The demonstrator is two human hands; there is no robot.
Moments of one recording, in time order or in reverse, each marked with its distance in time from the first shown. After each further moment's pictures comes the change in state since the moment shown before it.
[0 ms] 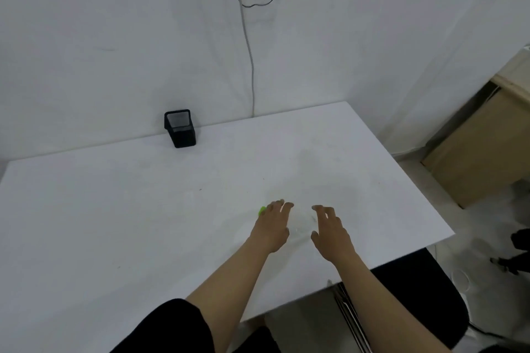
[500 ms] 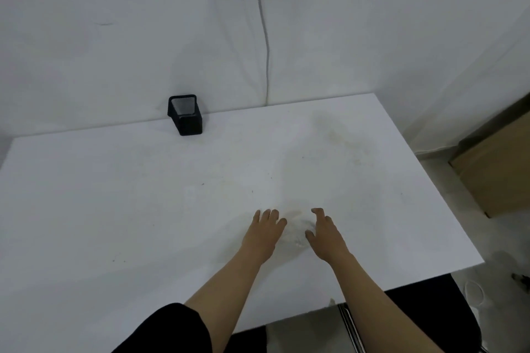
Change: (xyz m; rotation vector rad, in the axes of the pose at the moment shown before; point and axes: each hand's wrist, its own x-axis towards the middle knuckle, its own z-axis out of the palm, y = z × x) left_hand 0.023 -0.043 0.032 0.377 -0.052 0.008; right_hand 0.052 -0.009 0.016 0.198 -0.207 0.053
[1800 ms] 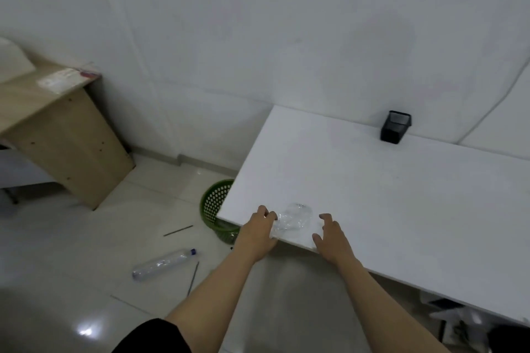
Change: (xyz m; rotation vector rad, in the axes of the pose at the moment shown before) left_hand -0.503 -0.210 0.059 -0.494 0.361 -0.711; right_hand -0.291 -0.270 0.280 -0.138 -0.210 -0.447
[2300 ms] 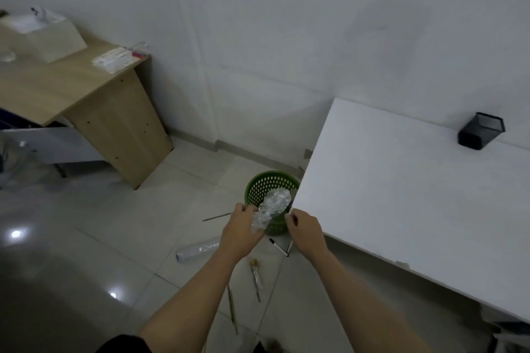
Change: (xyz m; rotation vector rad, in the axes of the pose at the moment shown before) left_hand -0.039 -0.207 -0.072 -0.229 0.121 -0.219; right_hand 0.020 -0.195 0.164 0.044 0.010 -0.243
